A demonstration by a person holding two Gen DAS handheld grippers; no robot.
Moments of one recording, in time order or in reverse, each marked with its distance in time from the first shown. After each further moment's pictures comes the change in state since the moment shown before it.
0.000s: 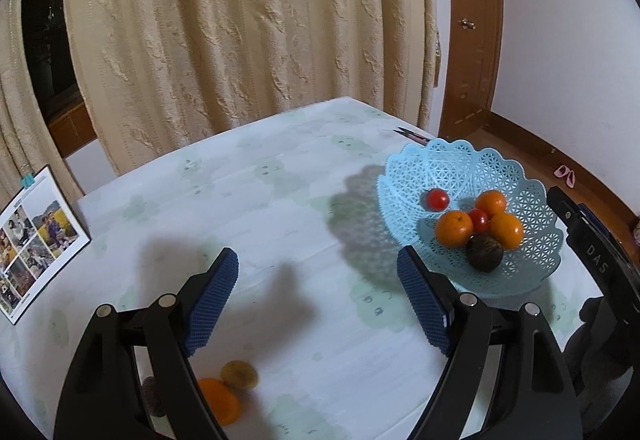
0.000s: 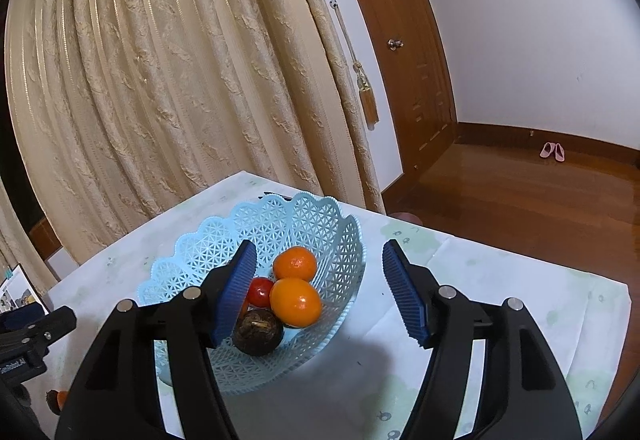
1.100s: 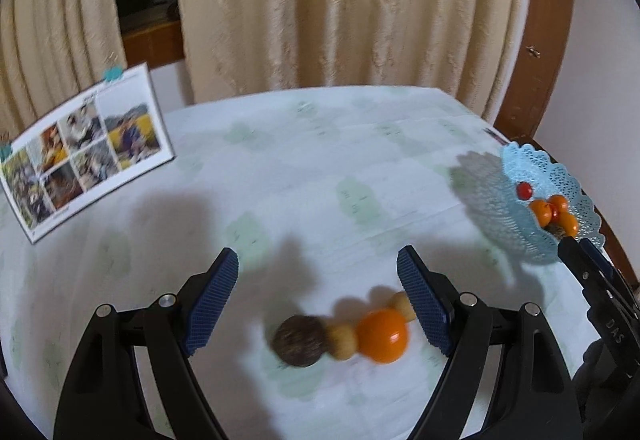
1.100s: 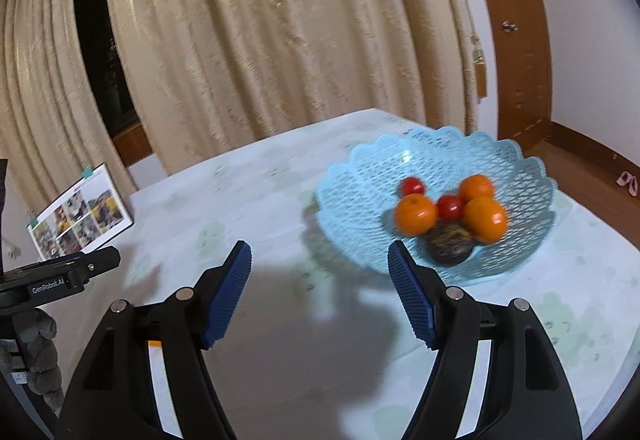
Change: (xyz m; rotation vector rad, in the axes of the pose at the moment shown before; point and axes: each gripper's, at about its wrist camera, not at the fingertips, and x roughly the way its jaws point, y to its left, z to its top) left arm -0.029 0.137 -0.058 -0.239 0.087 0.082; right arm -0.033 0.118 -0.054 -0.219 0.200 0.313
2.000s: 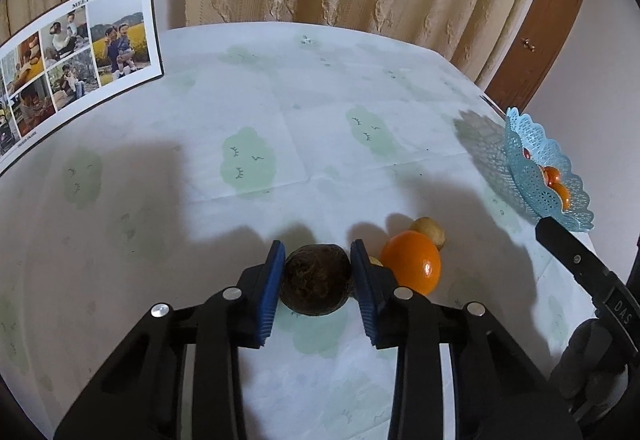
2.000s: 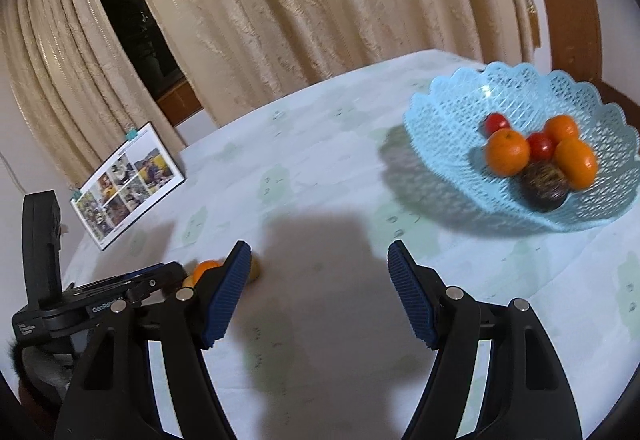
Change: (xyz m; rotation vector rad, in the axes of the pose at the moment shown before) left arm 0.023 0.034 -0.040 -0.076 0.140 -0.134; right arm 0.028 0.025 -0.013 0.028 0.197 0.211
